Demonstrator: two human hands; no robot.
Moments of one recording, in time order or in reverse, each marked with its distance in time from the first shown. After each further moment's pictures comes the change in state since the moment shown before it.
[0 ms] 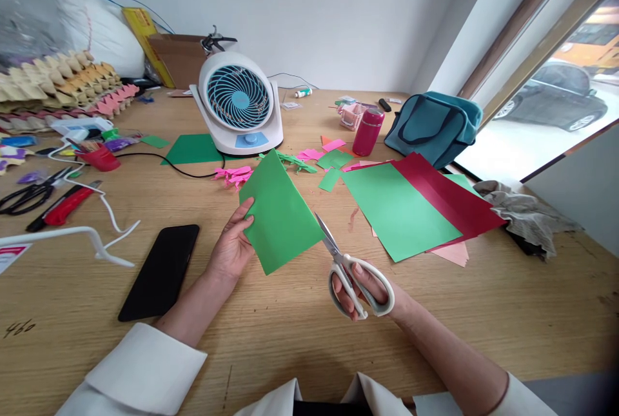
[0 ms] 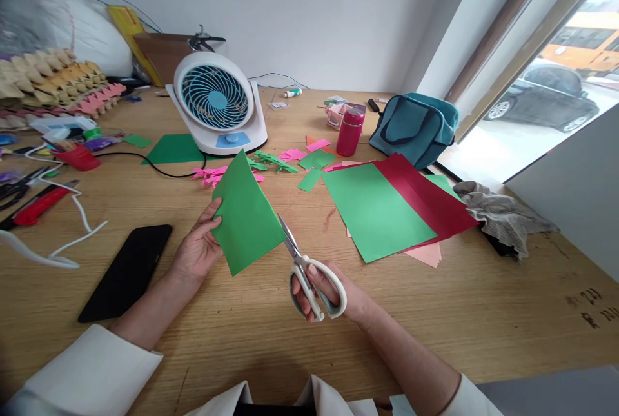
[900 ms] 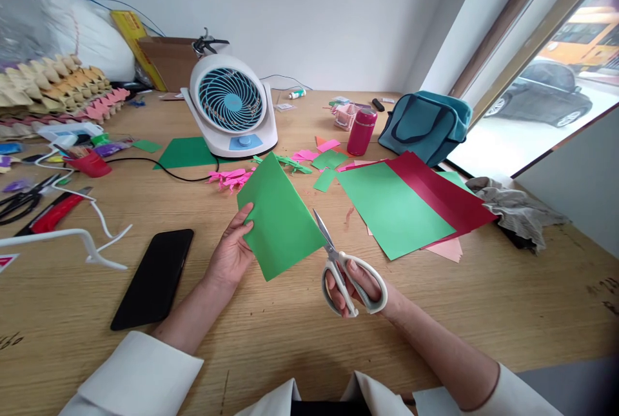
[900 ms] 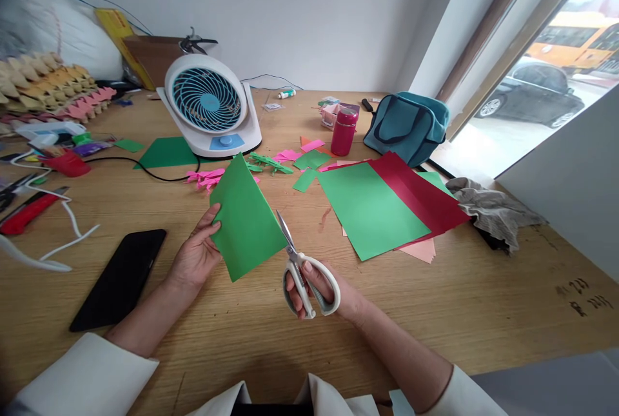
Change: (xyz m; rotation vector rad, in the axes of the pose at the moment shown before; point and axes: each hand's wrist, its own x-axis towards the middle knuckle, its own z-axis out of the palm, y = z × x) left_hand -0.003 -0.007 0.000 0.059 -0.021 -0.006; right_hand 0.004 0.003 0.005 0.043 0.029 -0.037
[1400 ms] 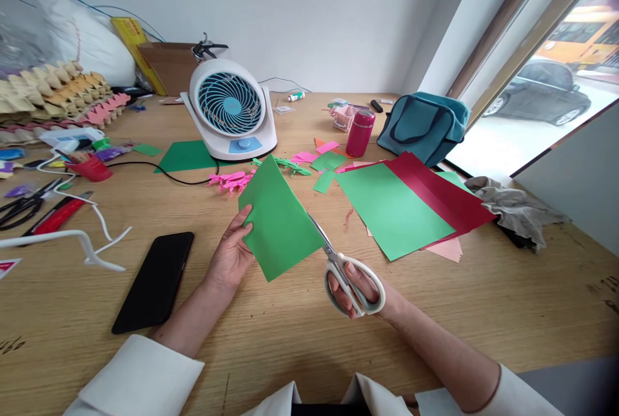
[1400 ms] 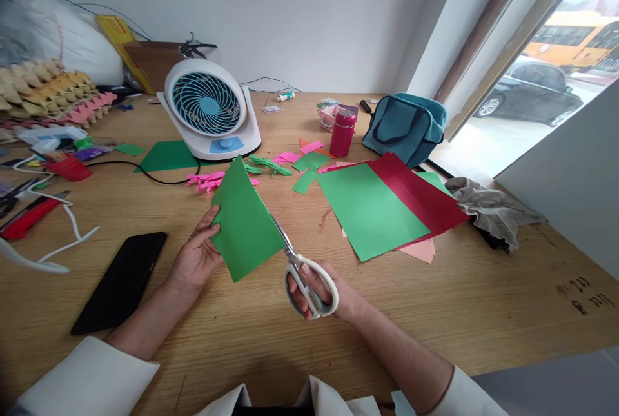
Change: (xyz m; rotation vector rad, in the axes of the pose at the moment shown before) left_hand -0.001 0.003 0.002 -0.075 0.018 -0.014; right_hand 0.001 0.002 0.001 0.032 0.017 0.003
